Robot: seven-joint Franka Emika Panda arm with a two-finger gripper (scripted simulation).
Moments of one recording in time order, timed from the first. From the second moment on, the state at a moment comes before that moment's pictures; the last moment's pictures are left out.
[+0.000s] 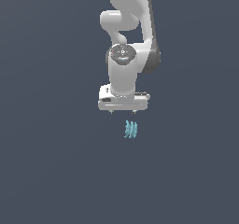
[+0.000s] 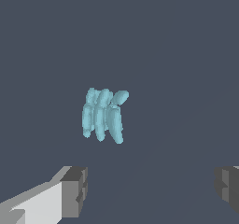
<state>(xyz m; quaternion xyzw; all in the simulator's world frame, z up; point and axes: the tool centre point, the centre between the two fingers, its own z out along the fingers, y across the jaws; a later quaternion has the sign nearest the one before) -0.013 0.016 0.156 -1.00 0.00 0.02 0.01</state>
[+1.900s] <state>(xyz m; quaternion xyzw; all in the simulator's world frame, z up) 0.015 0.060 0.099 -1.00 0.06 0.00 0.00</state>
